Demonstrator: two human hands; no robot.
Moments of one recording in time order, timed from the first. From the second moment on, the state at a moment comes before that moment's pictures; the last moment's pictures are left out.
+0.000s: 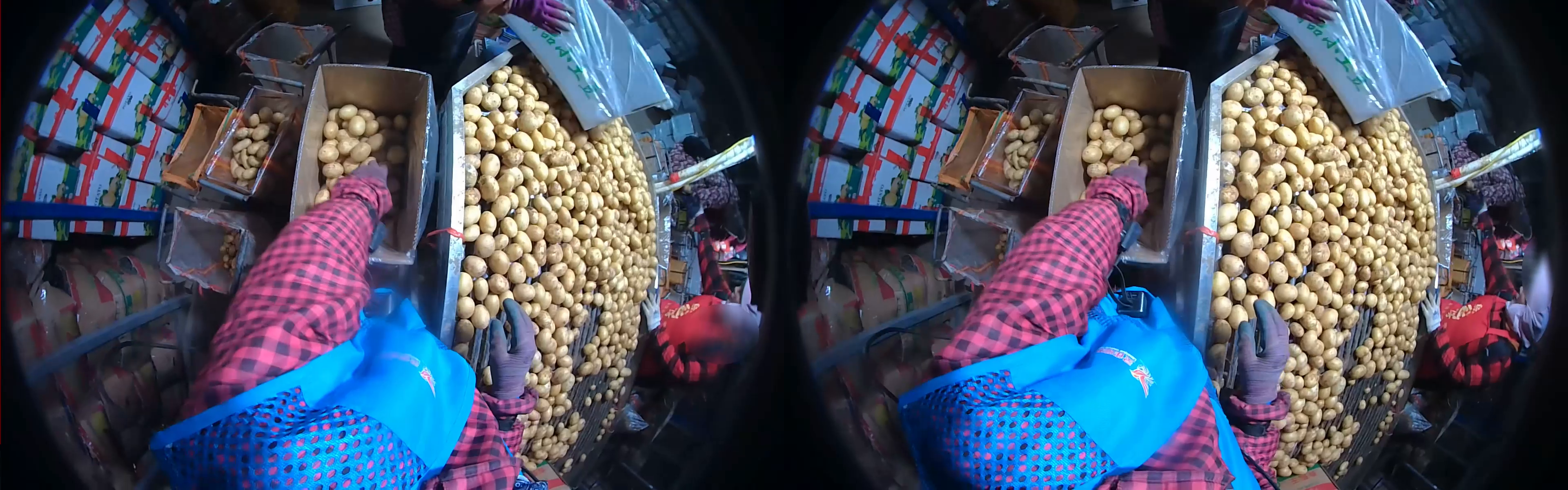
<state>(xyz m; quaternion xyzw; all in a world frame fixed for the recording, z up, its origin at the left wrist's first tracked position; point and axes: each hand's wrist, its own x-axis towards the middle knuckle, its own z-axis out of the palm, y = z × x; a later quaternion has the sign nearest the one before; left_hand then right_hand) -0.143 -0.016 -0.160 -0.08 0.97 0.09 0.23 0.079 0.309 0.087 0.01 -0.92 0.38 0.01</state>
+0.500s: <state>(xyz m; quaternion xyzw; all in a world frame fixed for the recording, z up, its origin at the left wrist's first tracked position) -0.141 -0.020 0.071 0.14 0.76 0.60 0.19 0.094 0.319 0.075 -0.04 -0.86 0.52 0.01</state>
